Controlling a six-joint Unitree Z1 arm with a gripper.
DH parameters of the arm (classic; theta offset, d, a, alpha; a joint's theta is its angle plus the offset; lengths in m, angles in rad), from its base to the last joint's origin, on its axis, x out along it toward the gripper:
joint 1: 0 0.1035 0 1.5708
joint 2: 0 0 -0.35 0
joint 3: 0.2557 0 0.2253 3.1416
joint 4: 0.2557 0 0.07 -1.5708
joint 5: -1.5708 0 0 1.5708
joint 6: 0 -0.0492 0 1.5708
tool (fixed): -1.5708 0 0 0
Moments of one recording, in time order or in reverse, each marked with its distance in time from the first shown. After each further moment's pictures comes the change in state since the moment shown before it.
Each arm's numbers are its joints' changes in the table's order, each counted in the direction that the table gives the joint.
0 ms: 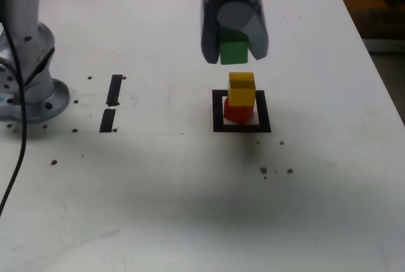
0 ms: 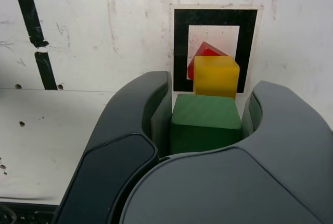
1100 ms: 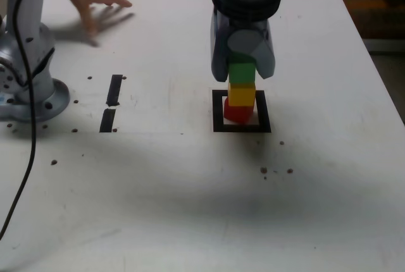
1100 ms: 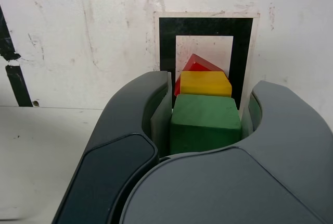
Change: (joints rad) arm 0.000 -0.041 -0.102 -0.143 -0.031 0.000
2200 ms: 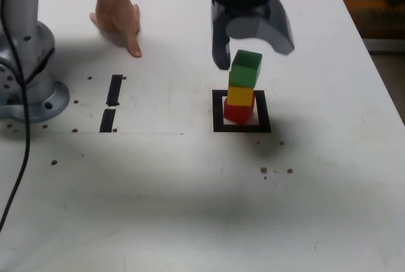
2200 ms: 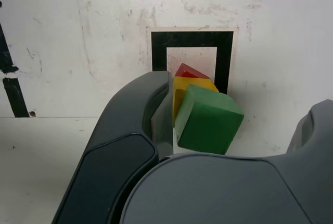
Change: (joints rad) arm 0.000 0.086 -0.031 -0.024 -0.055 -0.002
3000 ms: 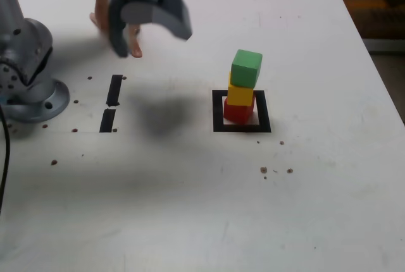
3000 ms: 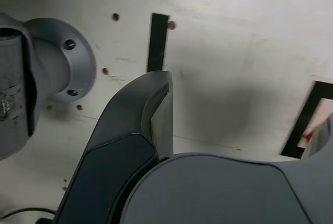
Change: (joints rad) arm 0.099 0.309 -0.480 0.007 0.076 0.053
